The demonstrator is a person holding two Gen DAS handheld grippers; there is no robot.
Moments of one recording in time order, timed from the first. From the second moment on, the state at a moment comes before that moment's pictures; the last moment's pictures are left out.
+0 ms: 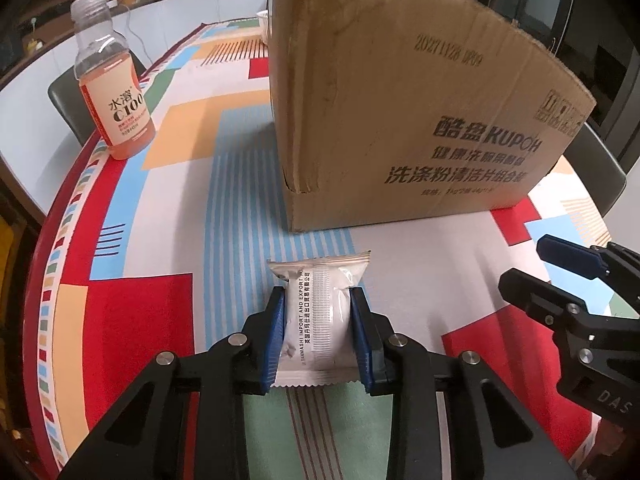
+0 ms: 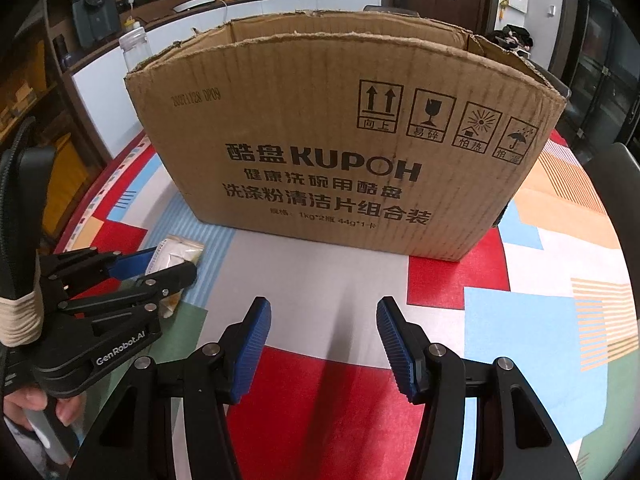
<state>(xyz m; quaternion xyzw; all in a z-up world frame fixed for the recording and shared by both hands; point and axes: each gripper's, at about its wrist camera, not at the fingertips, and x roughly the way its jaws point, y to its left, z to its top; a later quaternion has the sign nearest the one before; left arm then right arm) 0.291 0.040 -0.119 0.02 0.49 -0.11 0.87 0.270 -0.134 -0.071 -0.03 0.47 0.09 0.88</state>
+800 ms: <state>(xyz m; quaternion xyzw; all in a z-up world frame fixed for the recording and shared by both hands) 0.241 0.031 -0.029 0.00 0.39 -0.12 0.91 0.240 -0.150 -0.003 -0.01 0.40 0.10 0.91</state>
